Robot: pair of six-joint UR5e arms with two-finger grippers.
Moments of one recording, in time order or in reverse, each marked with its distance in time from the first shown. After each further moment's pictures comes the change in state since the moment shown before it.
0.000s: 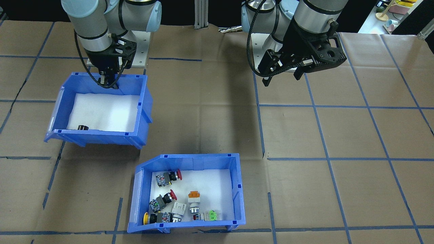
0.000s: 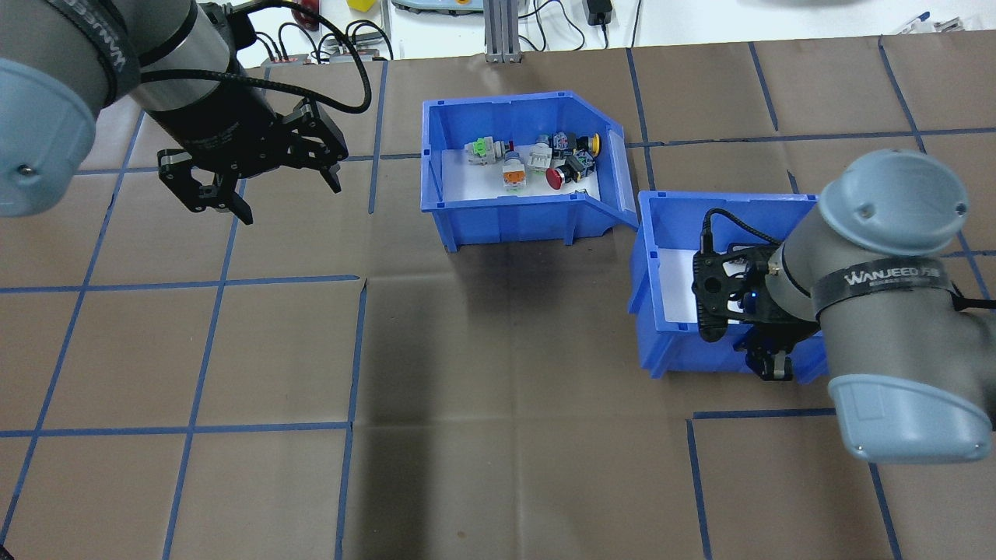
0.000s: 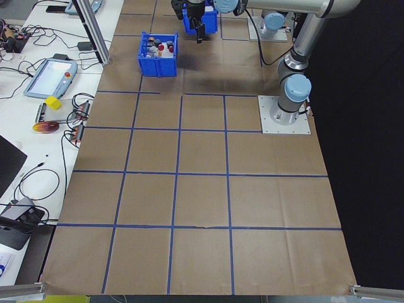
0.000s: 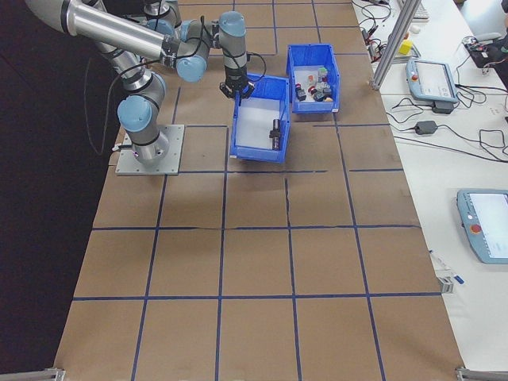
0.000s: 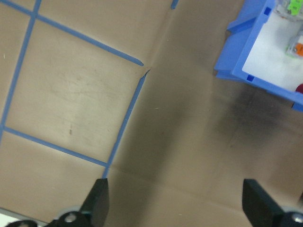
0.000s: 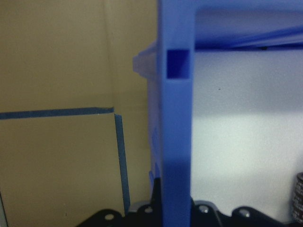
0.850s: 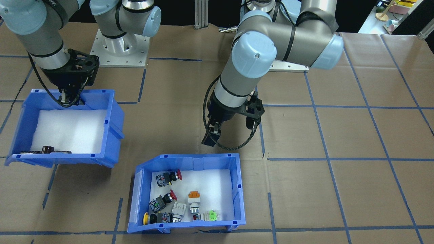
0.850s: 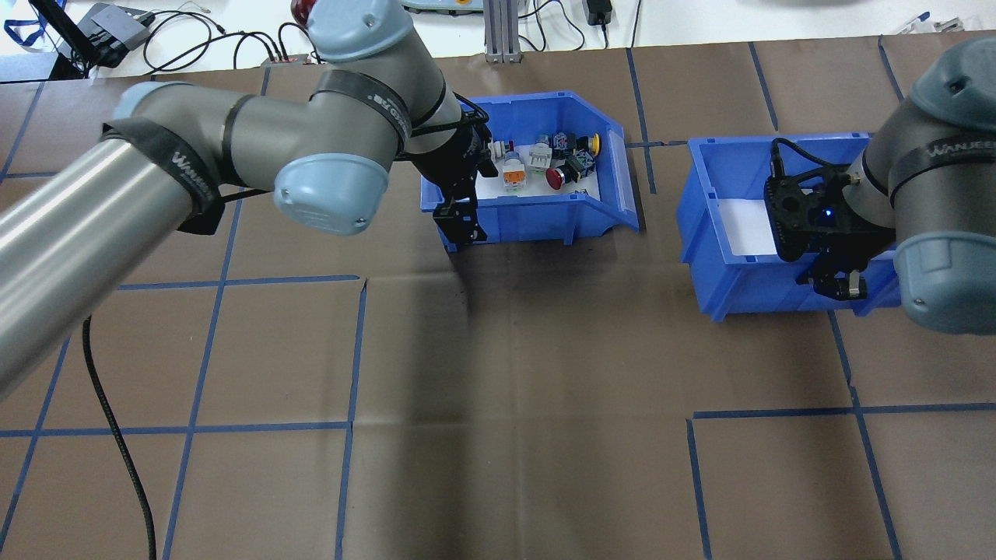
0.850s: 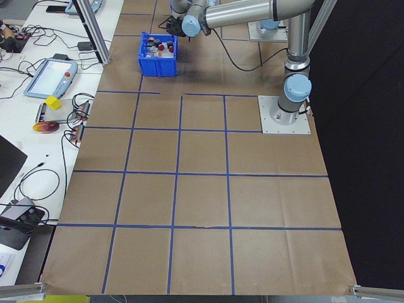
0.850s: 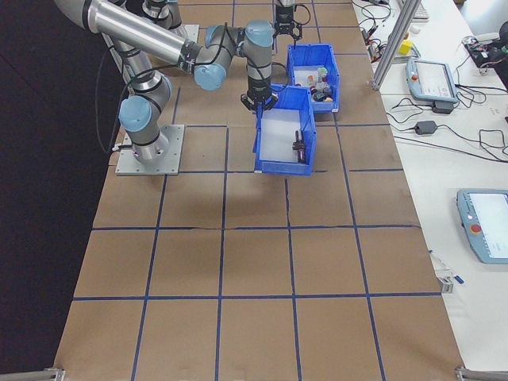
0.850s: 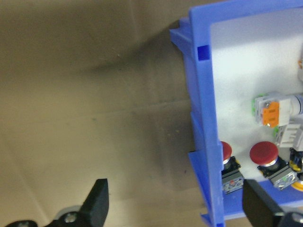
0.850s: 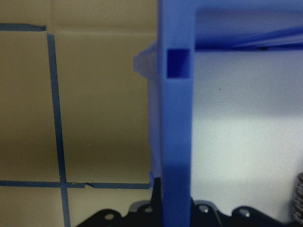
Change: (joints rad) left arm -0.210 -0.294 -0.028 0.349 -0.196 -1.318; right arm -0.207 0.133 -0.142 0.007 -0.007 -0.285
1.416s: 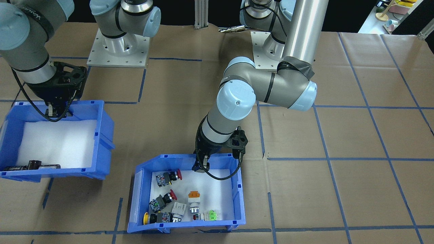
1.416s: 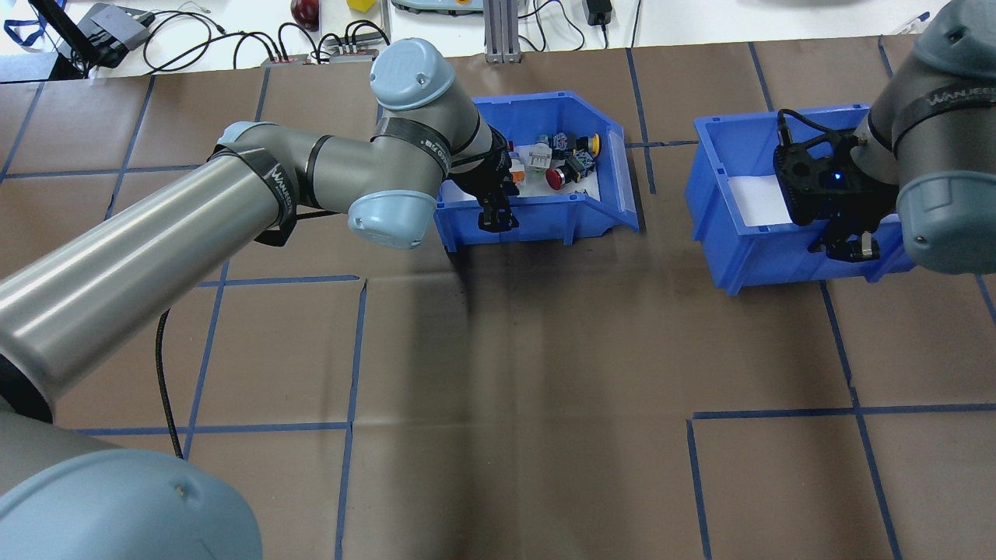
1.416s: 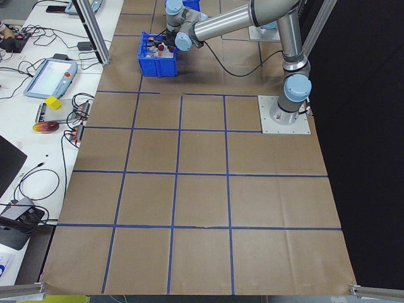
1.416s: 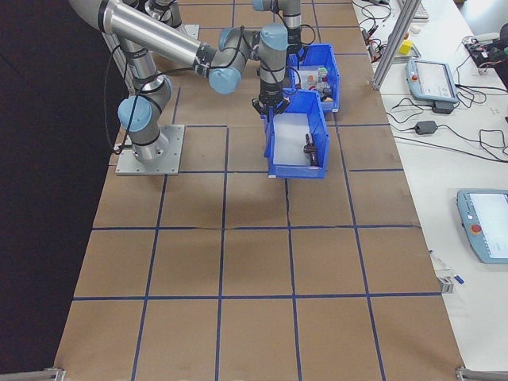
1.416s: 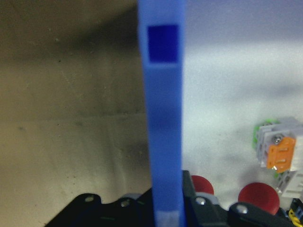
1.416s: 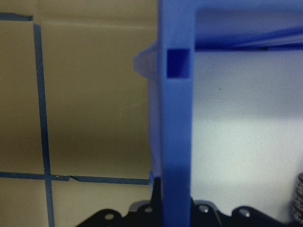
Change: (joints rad) left arm -0.037 -0.235 0.004 0.361 -0.009 -0.250; right arm -0.020 0.116 -0.117 -0.002 -0.031 -0.066
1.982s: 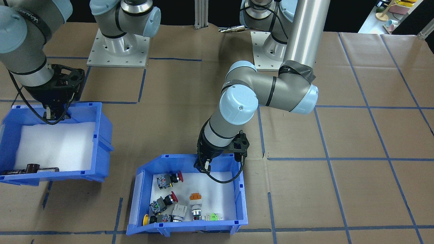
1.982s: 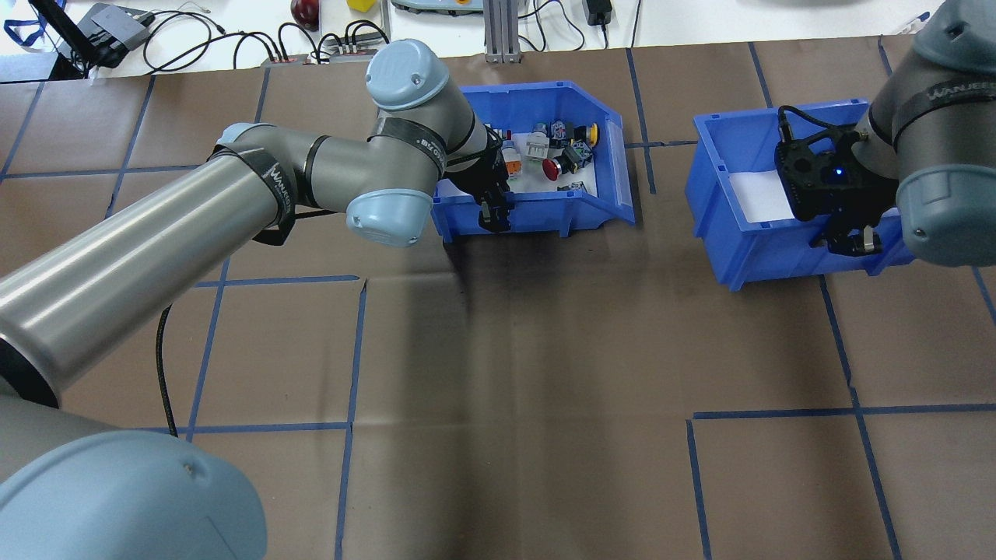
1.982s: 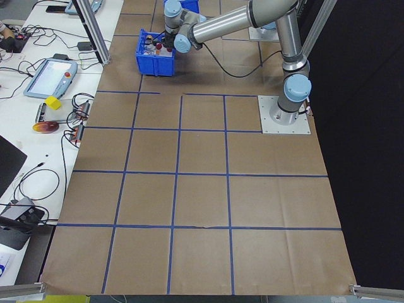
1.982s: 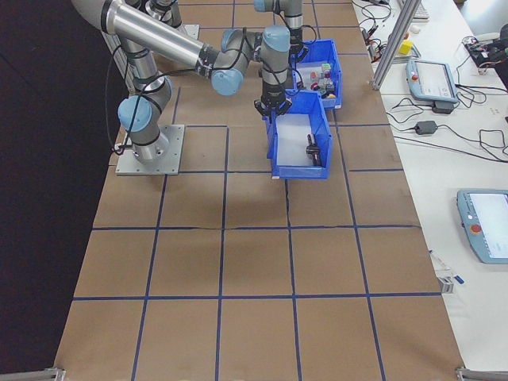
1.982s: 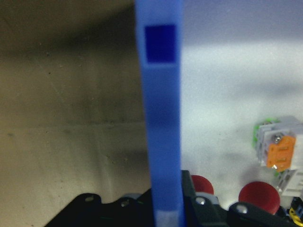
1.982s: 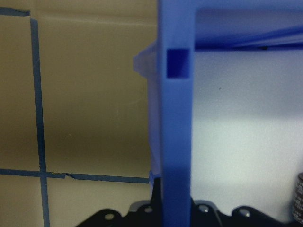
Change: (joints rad) left arm 0.009 -0.025 -0.001 0.023 -0.008 -0.010; right arm -0.004 0.030 -0.027 -0.009 -0.002 -0.026
